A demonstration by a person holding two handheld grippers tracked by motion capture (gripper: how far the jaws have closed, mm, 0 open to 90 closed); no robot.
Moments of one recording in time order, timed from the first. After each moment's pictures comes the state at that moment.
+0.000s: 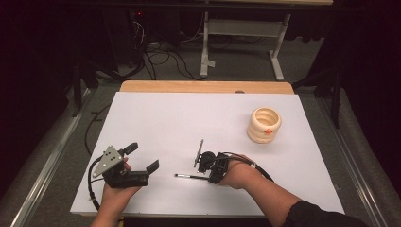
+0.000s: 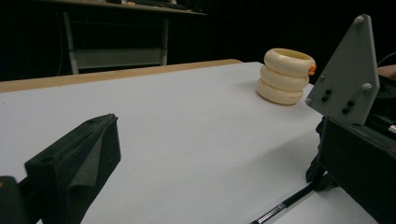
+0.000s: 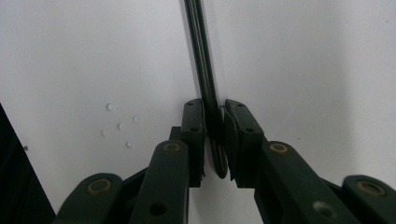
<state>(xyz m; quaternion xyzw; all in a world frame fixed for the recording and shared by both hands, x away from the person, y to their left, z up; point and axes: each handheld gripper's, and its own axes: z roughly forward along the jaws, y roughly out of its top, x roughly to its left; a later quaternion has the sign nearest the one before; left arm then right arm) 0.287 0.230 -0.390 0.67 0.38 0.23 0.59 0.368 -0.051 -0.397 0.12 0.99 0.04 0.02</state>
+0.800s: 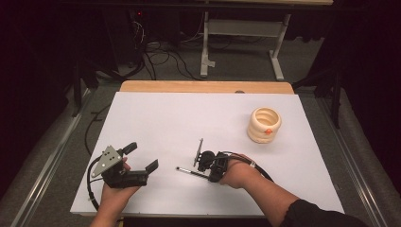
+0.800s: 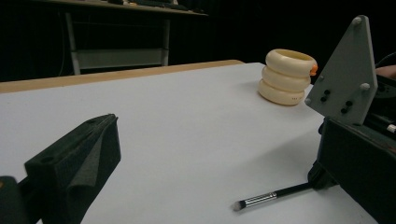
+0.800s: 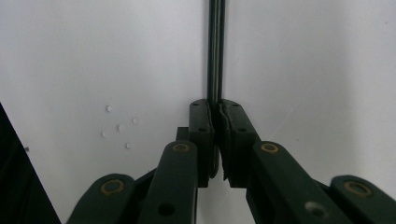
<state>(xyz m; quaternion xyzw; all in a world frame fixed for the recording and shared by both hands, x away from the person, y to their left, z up) 0.287 0.233 -0.389 0.67 0.39 0.23 0.59 0.369 -0.050 -0.396 0.12 0.99 0.04 0.02</state>
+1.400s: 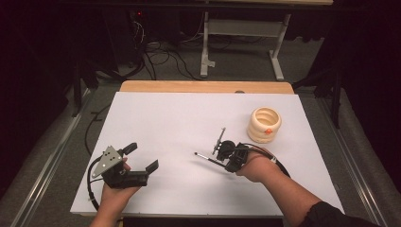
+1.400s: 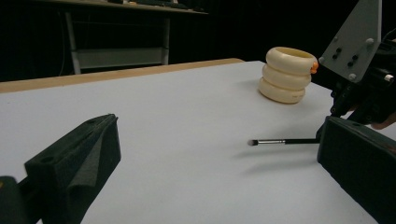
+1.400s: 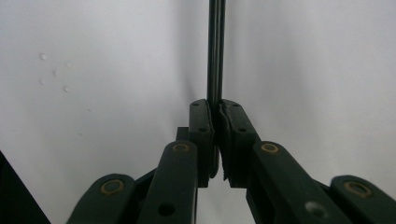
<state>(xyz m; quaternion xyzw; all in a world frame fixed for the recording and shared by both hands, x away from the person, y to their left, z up) 0.287 0.232 -0.390 0.67 0.38 0.23 0.59 0.386 -0.103 -0.369 0.19 0.98 0.04 0.06</state>
